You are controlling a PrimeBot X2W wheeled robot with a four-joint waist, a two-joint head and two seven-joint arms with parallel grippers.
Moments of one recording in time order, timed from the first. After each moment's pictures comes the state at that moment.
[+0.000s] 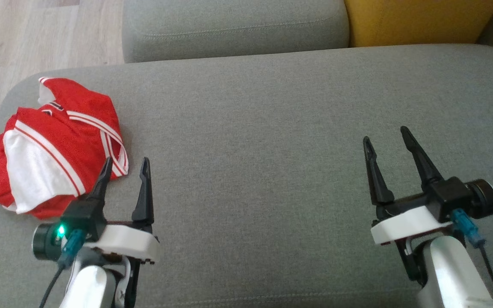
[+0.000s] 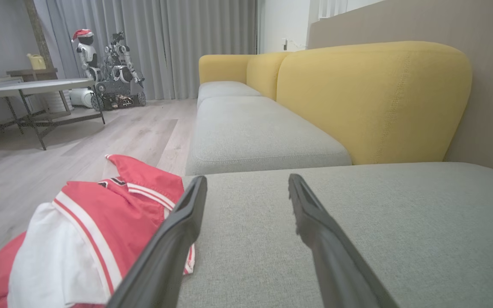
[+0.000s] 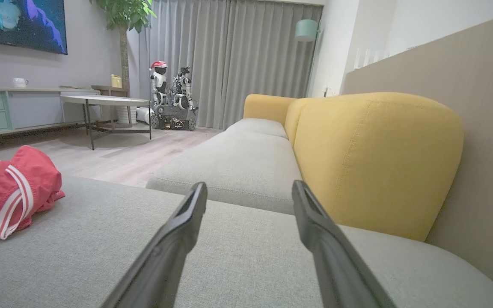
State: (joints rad) left arm -0.07 0.14 -0.25 0.10 -0.19 0.14 -0.20; right arm -0.14 -0.04 0.08 0.17 -0.06 0.13 -0.20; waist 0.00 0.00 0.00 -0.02
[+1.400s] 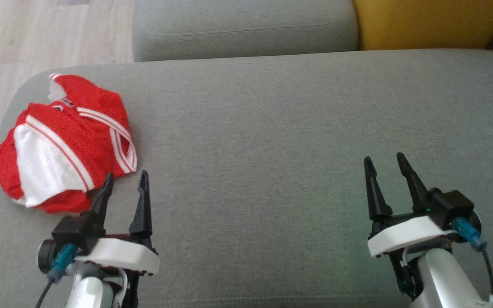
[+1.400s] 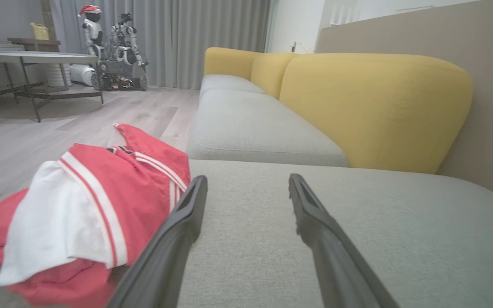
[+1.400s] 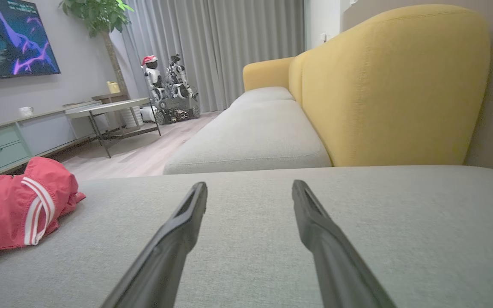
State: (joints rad) left arm -0.03 0.05 -0.13 0.16 -0.18 -0.01 -0.25; right arm -0.15 -0.04 0.10 0.37 0.15 0.13 -0.25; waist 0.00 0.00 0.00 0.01
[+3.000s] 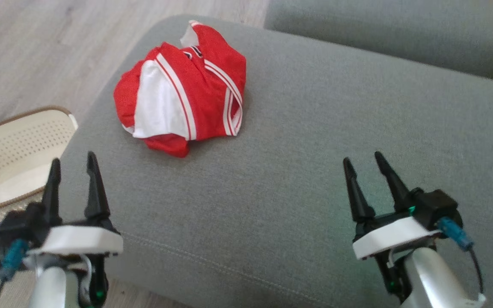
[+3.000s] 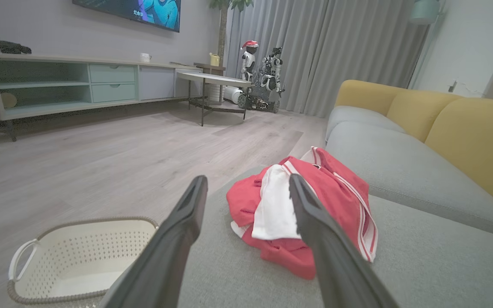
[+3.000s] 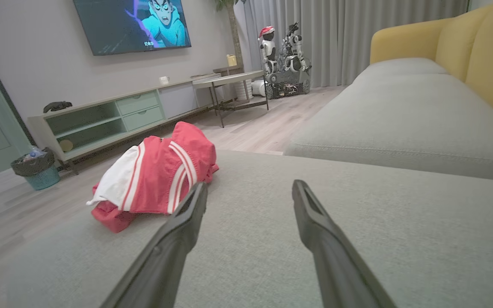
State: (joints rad) left arm -0.04 0.04 0.02 0.11 -0.20 0.02 -0.26; right arm -0.15 -0.05 0.21 0.35 0.20 0.13 -0.25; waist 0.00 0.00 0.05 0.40
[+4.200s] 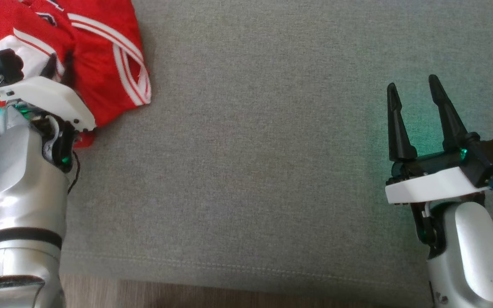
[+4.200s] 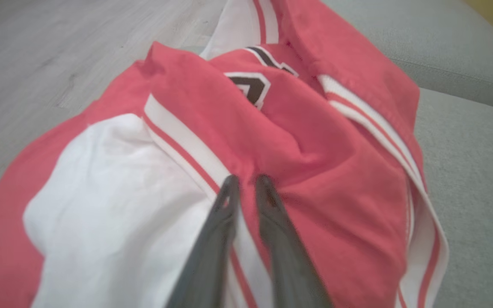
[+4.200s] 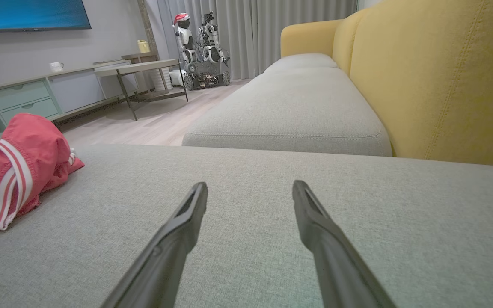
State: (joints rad) left arm -0.84 0.17 -0.02 0.98 -0.27 -0.11 -0.10; right arm -0.24 -0.05 0.05 0.05 0.05 0.13 -0.14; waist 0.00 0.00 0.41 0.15
